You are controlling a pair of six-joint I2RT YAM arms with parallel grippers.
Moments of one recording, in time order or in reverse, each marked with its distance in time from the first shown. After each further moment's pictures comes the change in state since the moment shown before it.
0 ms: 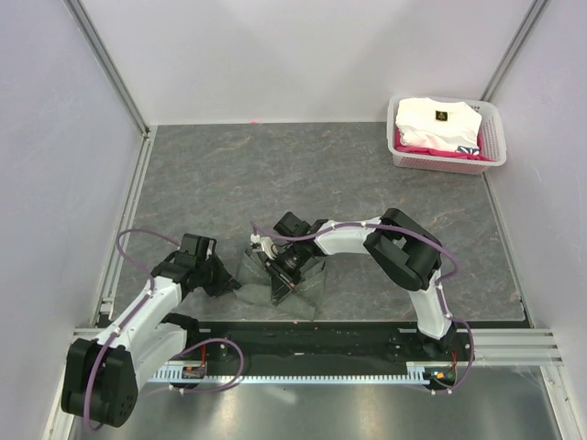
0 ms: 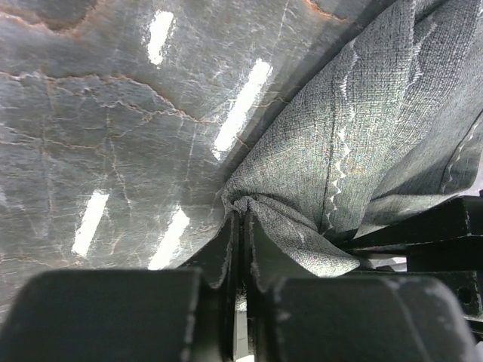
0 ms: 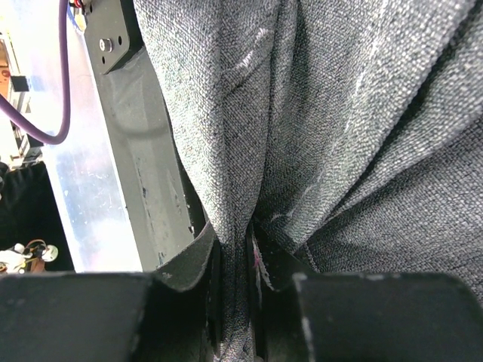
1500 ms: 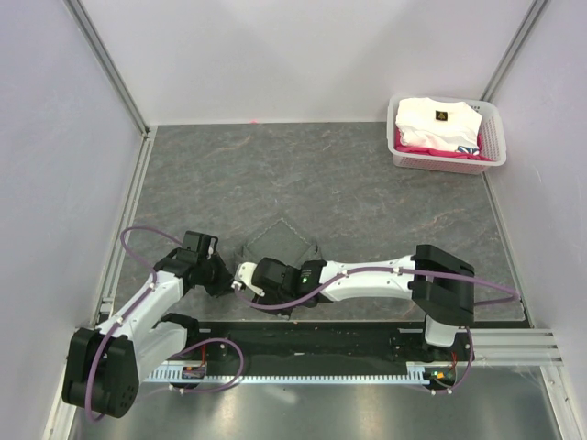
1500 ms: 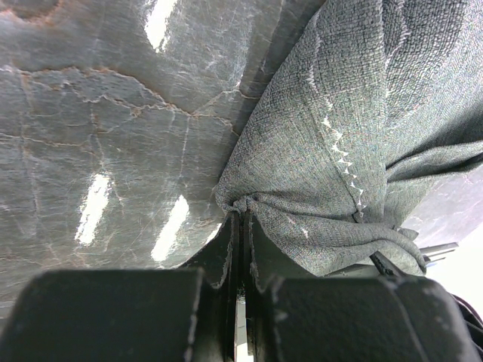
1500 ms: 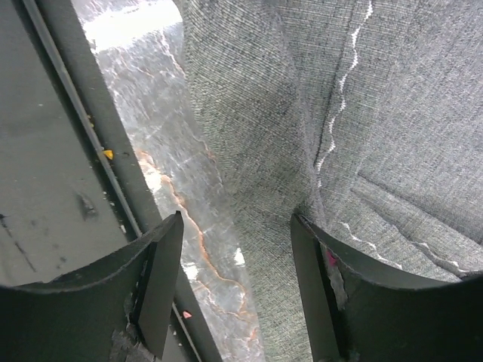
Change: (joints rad) left arm 0.000 0.062 0.023 -0.008 0.035 0.021; right arm 0.389 -0.298 -0.061 -0.098 0.983 -0.097
